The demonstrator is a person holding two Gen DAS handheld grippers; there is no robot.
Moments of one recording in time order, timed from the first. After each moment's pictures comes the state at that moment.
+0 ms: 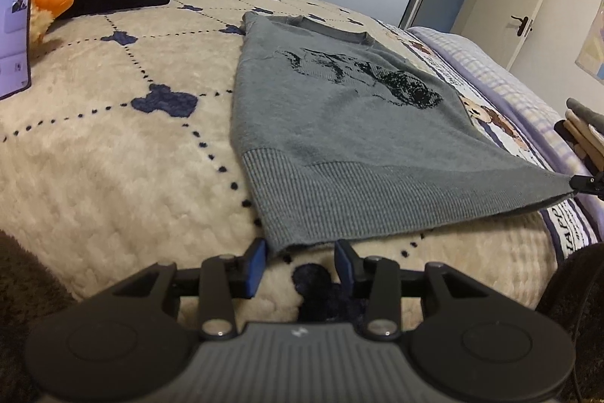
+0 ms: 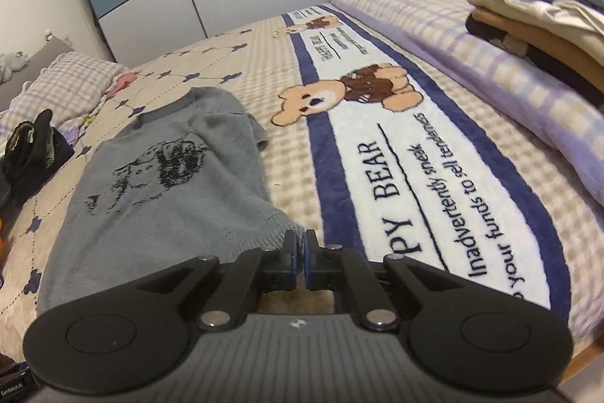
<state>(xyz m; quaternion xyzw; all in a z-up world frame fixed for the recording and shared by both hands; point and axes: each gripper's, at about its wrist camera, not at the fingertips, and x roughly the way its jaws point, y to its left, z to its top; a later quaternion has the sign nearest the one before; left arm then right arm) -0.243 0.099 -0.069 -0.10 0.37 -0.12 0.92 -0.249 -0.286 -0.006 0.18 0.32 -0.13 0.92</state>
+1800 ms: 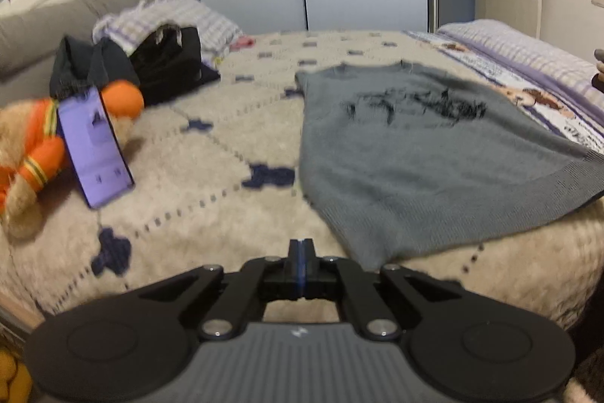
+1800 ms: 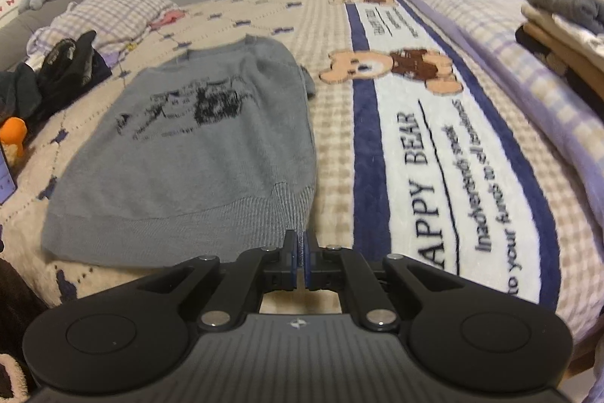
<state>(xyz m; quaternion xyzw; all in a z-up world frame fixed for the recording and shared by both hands) -0.274 0.129 -0.024 0.04 0.32 -0.03 0.94 -0.263 -0.262 -0.007 0.10 0.38 -0.05 0.92</state>
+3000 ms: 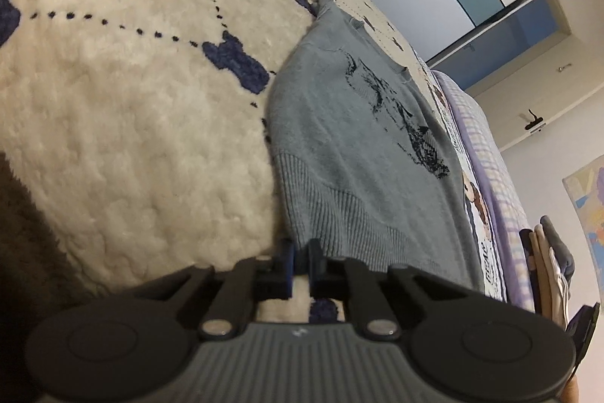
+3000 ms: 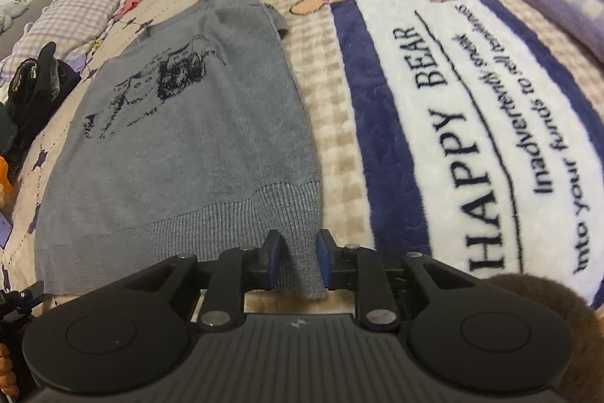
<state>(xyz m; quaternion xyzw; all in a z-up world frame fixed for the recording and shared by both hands) -0.209 0.162 -0.082 -0.32 0.41 -0.11 0.84 -0.221 -0.280 -0.055 0.21 0.44 -0.06 0.87</state>
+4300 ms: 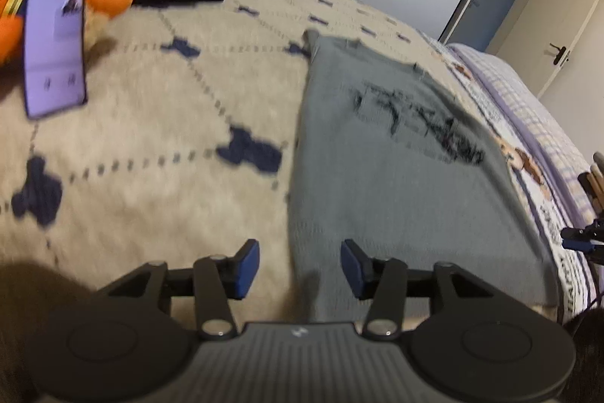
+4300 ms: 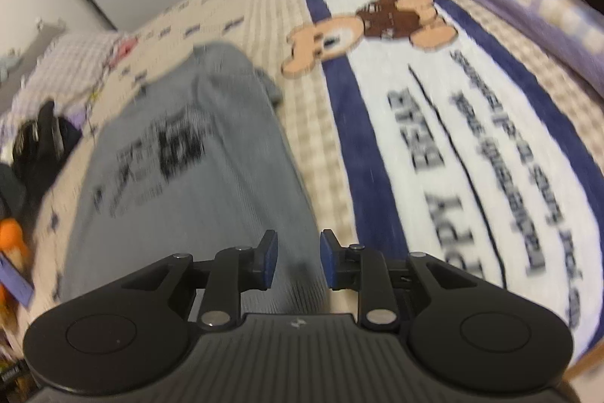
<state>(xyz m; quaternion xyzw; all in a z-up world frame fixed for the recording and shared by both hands) -0.201 0.161 -0.021 -0.14 0.39 -0.07 0.91 -0.181 -0.318 -0.014 0.27 0.39 -0.08 0.88</state>
